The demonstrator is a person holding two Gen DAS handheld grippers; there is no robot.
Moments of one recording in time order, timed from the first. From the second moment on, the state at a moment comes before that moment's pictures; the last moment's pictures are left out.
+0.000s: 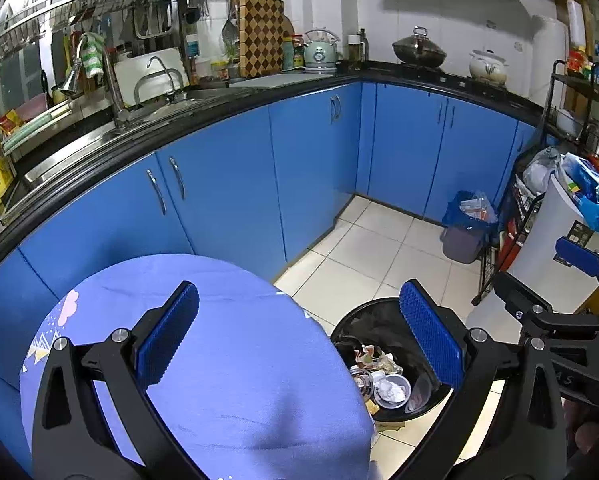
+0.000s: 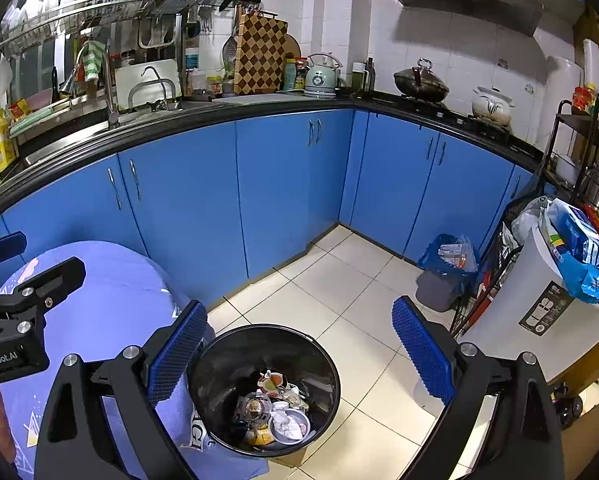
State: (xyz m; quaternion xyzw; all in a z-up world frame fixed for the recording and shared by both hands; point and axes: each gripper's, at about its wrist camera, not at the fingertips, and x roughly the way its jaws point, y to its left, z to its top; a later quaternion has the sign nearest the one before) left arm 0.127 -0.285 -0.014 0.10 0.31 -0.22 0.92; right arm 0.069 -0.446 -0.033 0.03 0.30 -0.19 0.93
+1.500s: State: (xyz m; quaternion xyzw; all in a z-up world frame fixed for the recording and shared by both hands) left arm 0.083 -0.265 -0.017 0.11 0.30 -0.20 0.93; right arm 0.021 -0.429 -0.021 0.01 0.30 -0.20 0.93
